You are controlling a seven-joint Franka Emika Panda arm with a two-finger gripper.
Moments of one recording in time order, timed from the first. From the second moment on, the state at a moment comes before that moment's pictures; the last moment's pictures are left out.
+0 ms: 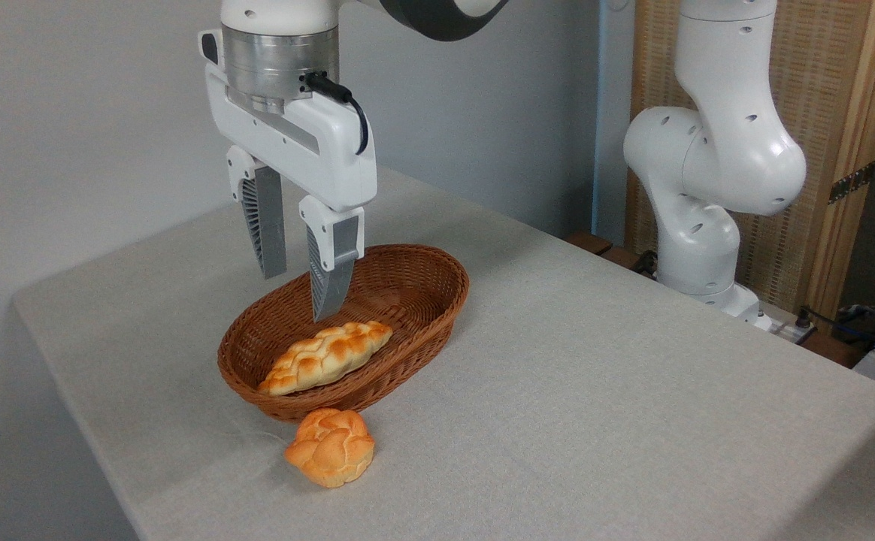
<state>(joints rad) -0.04 -0.02 -0.01 -1.71 -0.13 1.84 0.70</state>
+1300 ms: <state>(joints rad) -0.03 -0.02 0.01 -1.71 -0.13 1.81 0.66</state>
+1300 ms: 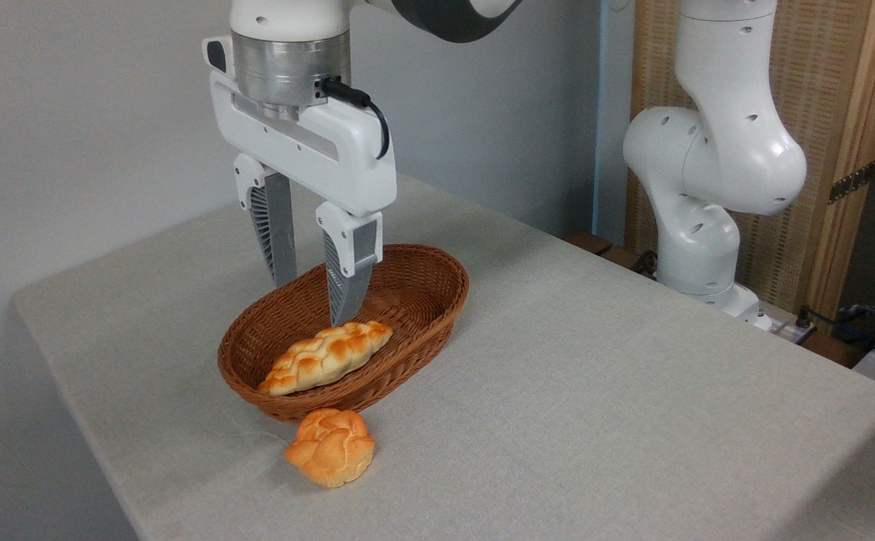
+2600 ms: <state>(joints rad) -0.02 0.01 0.15 -1.77 -0.13 1.96 0.32</state>
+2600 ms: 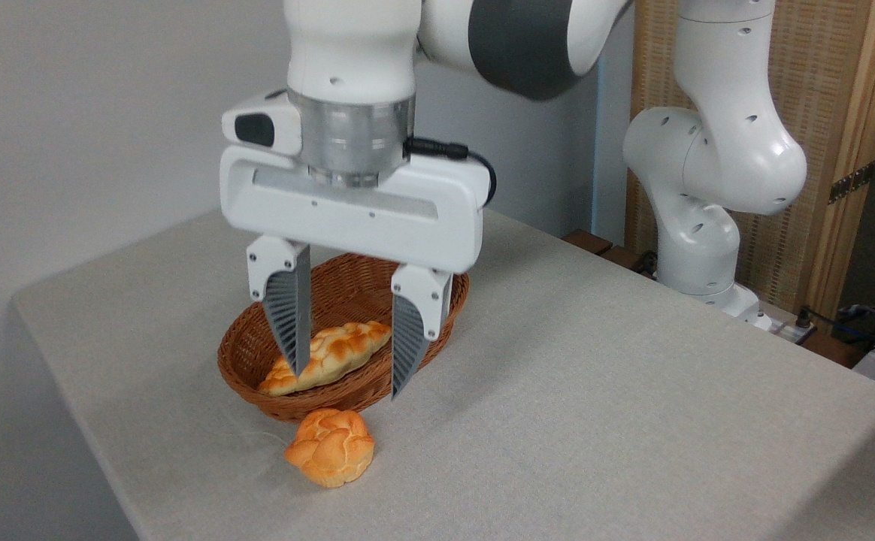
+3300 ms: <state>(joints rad) -0.08 0.14 0.12 -1.90 -0.12 2.24 0.27</state>
